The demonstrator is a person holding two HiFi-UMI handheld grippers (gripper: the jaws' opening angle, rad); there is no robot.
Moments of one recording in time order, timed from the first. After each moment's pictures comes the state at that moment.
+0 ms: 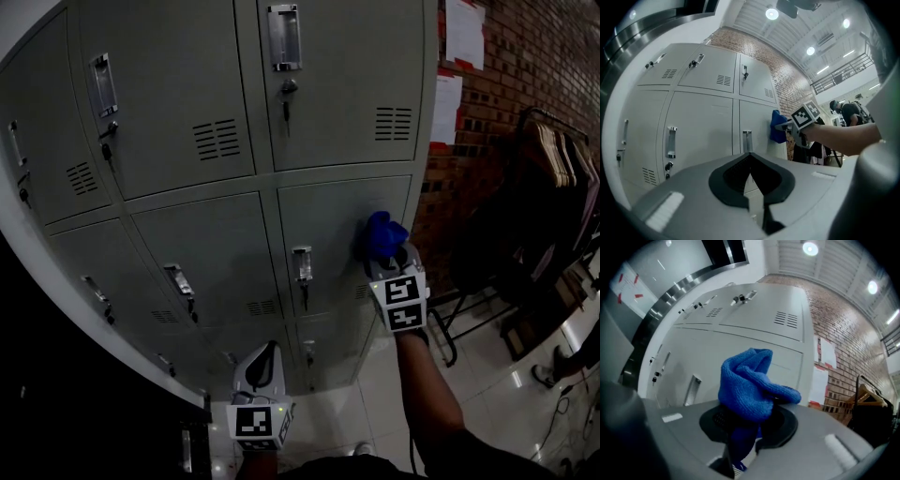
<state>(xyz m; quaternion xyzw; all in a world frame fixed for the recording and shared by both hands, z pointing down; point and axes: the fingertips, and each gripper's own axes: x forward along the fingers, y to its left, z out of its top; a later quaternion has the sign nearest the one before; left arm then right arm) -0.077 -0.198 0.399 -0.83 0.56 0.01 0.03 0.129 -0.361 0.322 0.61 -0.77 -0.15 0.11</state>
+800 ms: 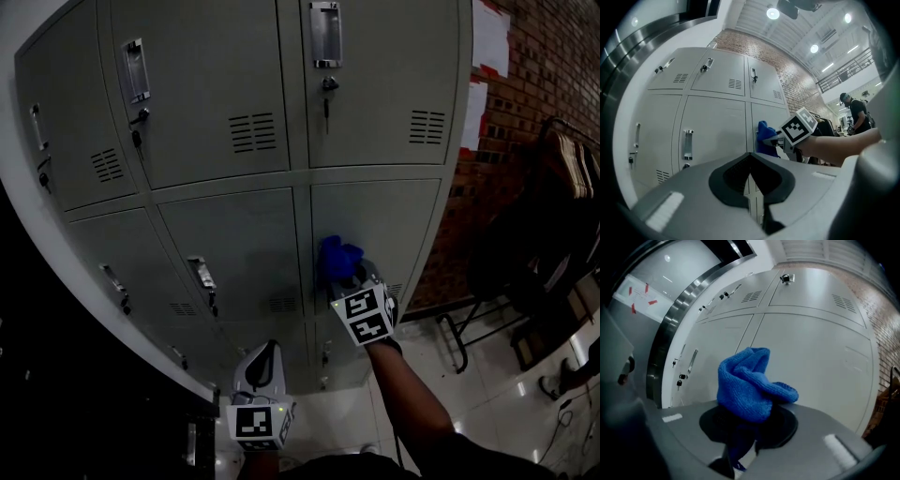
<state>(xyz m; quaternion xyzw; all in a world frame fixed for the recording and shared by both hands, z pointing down) -0.122 -0.195 0.400 -0.80 0.60 0.01 0.02 -0.011 -0.365 0.379 0.50 -0.84 -0.12 0.15</state>
